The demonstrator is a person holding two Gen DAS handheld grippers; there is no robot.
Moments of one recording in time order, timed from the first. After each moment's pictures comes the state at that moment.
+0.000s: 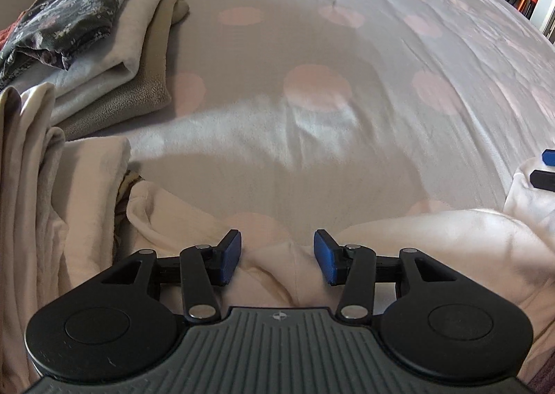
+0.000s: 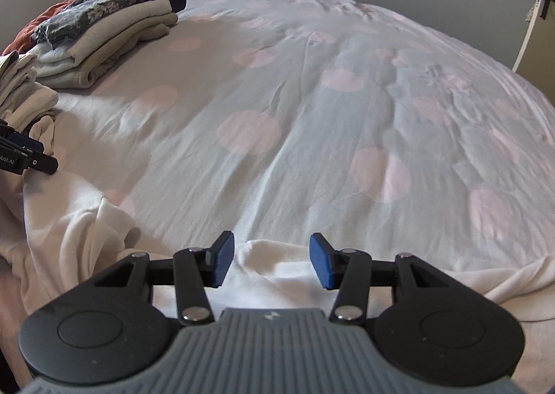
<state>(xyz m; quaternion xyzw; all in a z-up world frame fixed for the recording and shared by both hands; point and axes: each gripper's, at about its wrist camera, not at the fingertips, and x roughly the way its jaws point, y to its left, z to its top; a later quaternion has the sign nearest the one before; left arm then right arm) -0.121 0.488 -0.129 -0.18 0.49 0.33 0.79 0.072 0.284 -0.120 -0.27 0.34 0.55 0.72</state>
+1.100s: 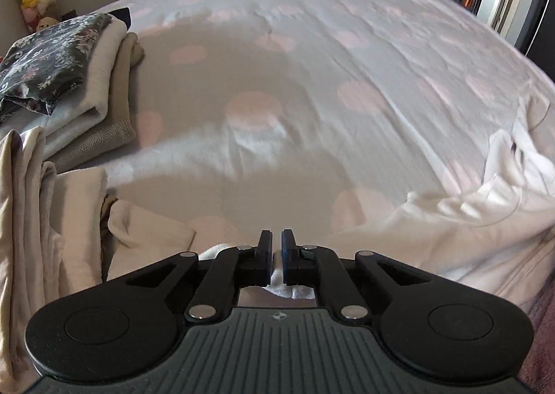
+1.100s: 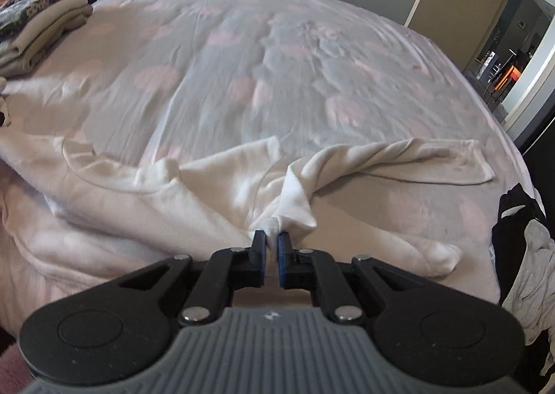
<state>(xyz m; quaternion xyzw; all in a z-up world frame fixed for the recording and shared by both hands) -0.120 0.444 -0.097 -0.13 0.47 0.26 0.83 0.036 0.149 -0.082 -0.29 0.35 0.38 0.81</state>
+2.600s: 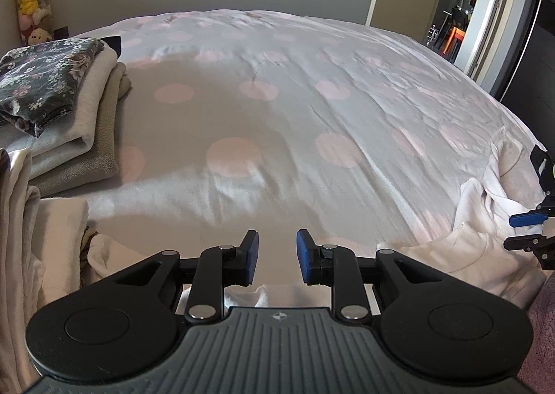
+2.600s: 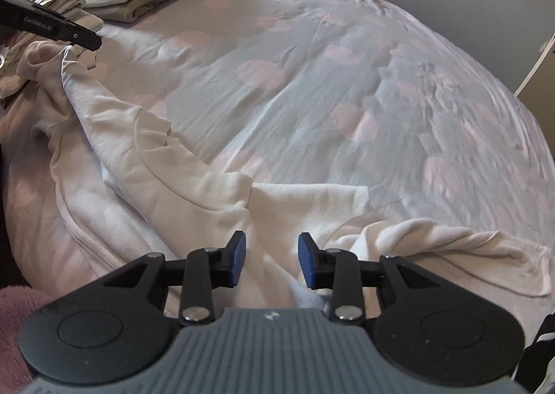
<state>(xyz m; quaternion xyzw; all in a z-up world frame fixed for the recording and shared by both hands) -0.133 0.443 -0.083 -0.16 0.38 0.23 0.88 0.051 0.189 -0.095 -0.36 0.32 0.54 0.69</state>
